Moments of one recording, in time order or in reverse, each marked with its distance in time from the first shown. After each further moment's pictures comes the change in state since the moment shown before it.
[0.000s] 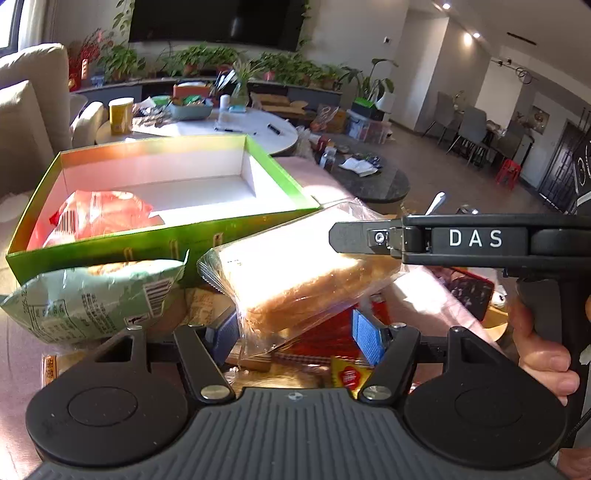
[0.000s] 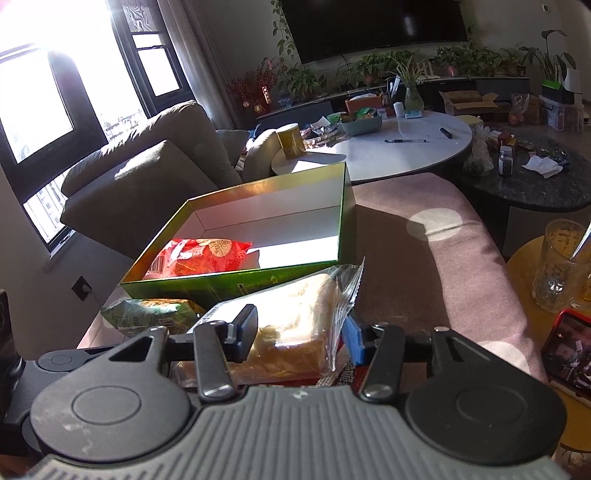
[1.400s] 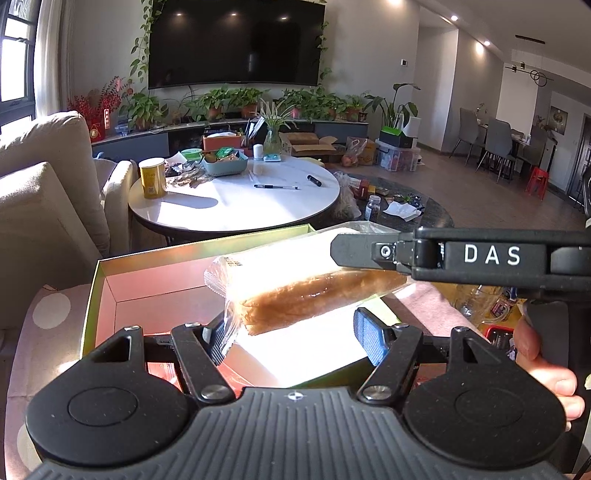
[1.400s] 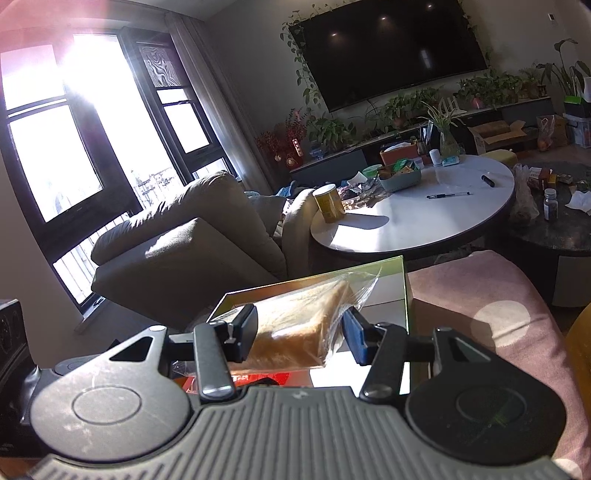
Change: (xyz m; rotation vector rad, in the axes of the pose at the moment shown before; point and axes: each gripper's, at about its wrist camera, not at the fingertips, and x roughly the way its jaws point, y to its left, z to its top) left arm 0.023 0.050 0.086 0.067 -0.093 0.136; right arm 0.045 0.007 0.064 0.051 -0.141 0.143
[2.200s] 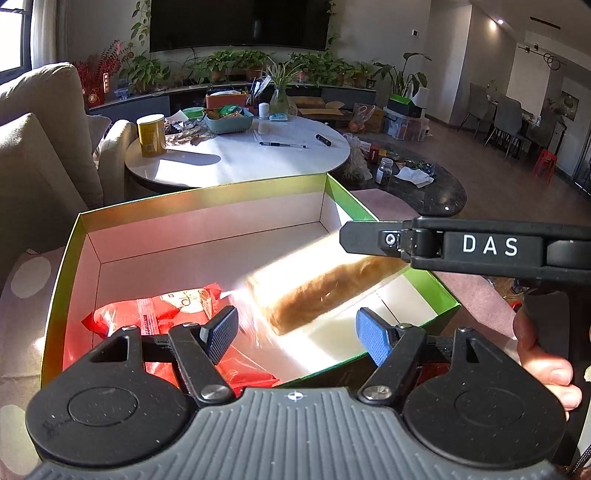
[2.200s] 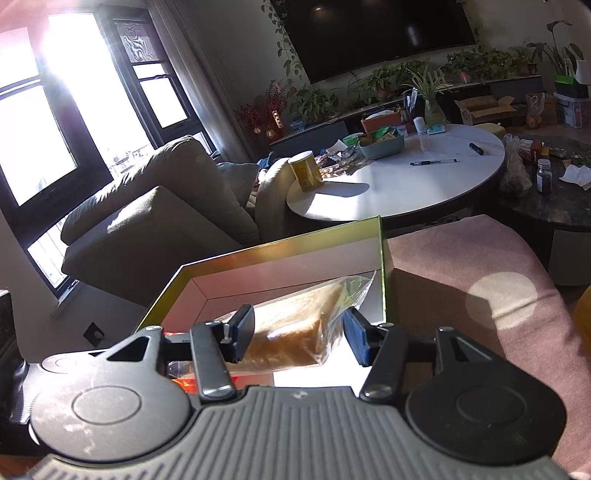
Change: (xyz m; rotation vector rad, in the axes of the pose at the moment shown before) left arm 0.042 0.014 -0.016 -0.018 0.107 0.003; right arm 0.036 -0.021 -0.014 0.015 0.070 -0.085
